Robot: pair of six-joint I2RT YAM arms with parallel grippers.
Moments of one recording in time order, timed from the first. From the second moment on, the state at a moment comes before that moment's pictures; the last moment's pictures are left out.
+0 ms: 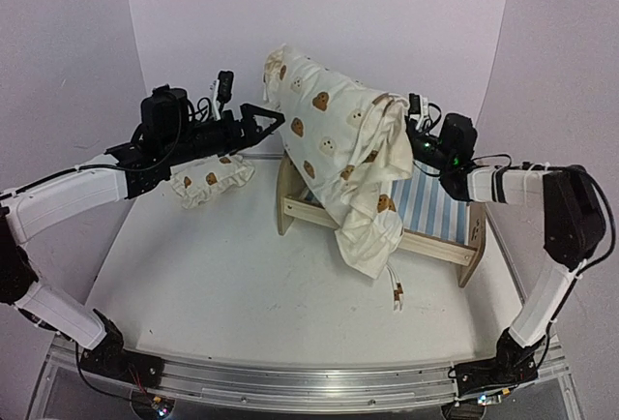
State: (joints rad) left arm -0.66 1.37 1.19 0.15 0.37 -0.63; right arm 0.35 1.80 1.11 0.90 -0.69 1.06
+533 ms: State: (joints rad) left arm -0.66 1.54 1.29 0.16 0.43 -0.64; right arm 0.40 1.53 1.68 -0.65 -0.23 0.25
